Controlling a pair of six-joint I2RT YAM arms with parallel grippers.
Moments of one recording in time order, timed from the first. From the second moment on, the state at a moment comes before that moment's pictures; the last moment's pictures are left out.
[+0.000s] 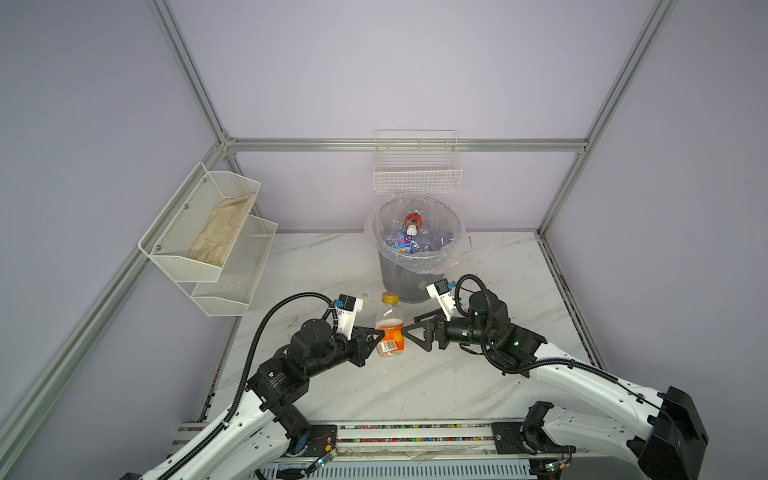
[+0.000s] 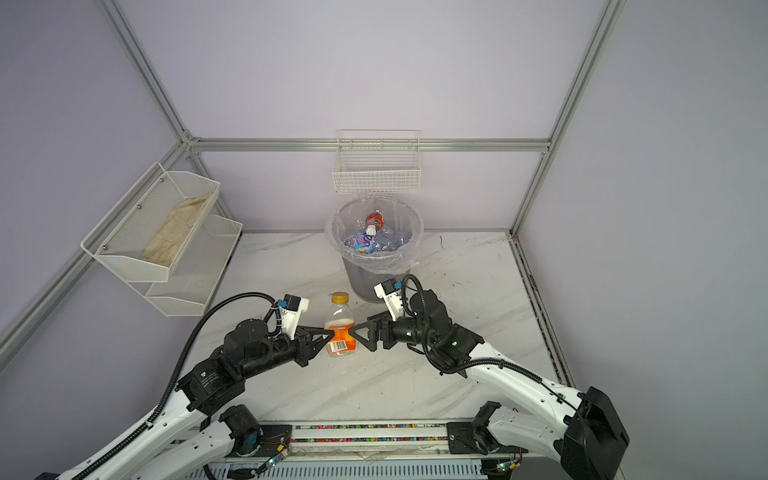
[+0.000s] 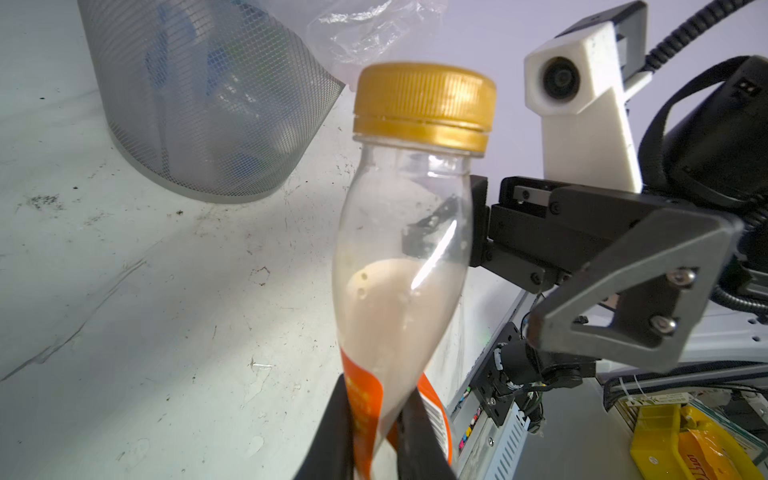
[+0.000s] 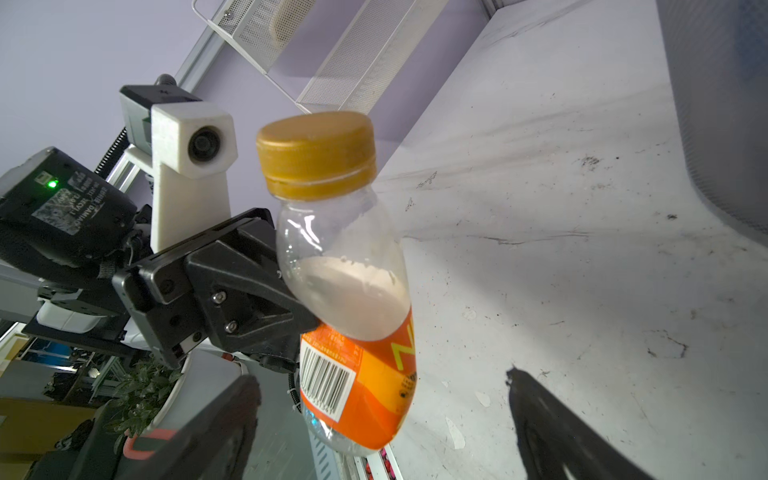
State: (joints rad) left arm -0.70 0.65 0.64 -0.35 0.22 -0.54; right arm 0.80 1.10 0.74 0.06 -0.51 0.61
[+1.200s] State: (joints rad) left arm -0.75 0.61 0.56 -0.14 0.39 -0.65; right arm 0.88 1.10 0.74 0.37 -0.60 0.73
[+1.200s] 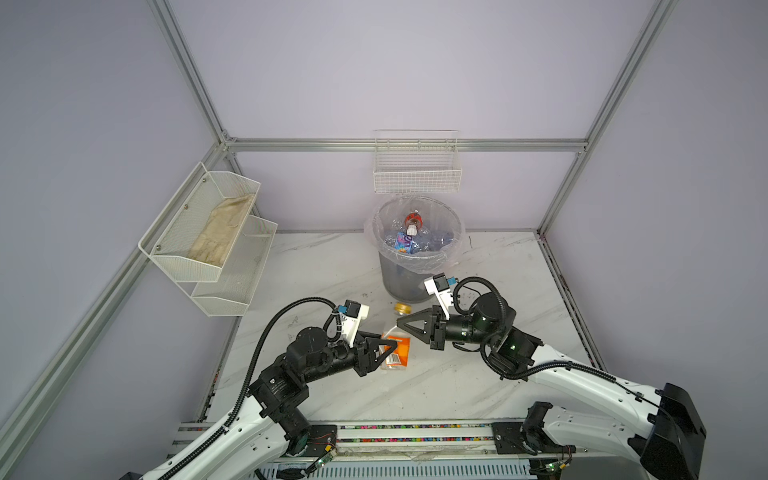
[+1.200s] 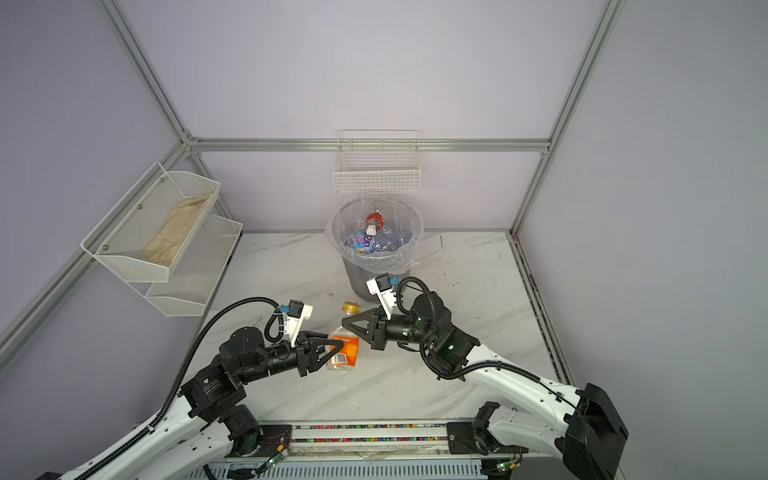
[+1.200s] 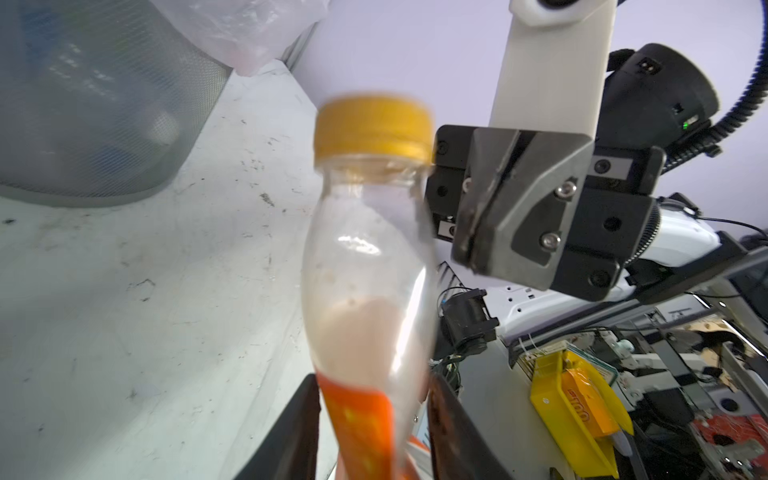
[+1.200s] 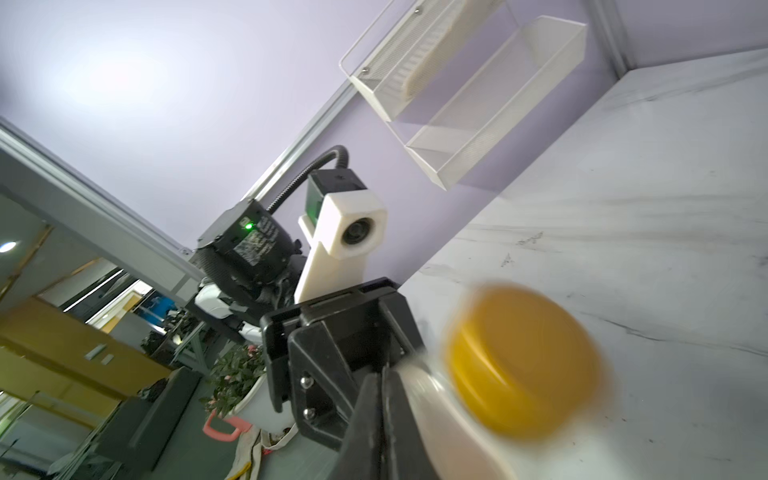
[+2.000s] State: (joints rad) left arm -0.99 0.84 0.57 -0.30 0.16 -0.57; right arm 0.76 0.97 0.87 -0.57 0.17 0.99
